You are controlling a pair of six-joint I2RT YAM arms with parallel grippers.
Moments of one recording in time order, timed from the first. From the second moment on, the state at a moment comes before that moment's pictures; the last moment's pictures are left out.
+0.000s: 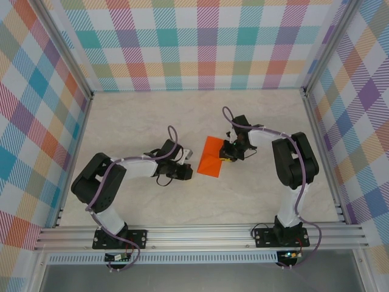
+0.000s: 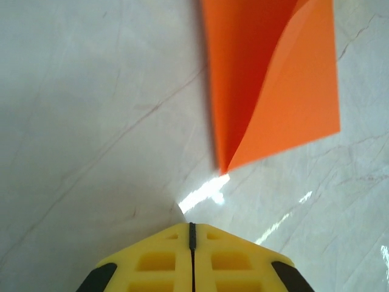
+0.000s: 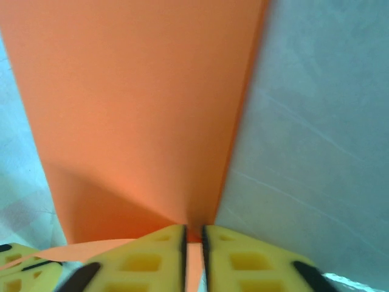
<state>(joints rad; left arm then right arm) -0.59 1.68 0.80 -0.17 0.39 -0.37 0.36 1.92 1.18 -0.56 -0.45 0.51</state>
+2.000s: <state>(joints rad) -0.55 1.91 1.08 -0.06 0.49 -0.44 0.35 1.84 0.99 -0.17 -0.67 0.77</state>
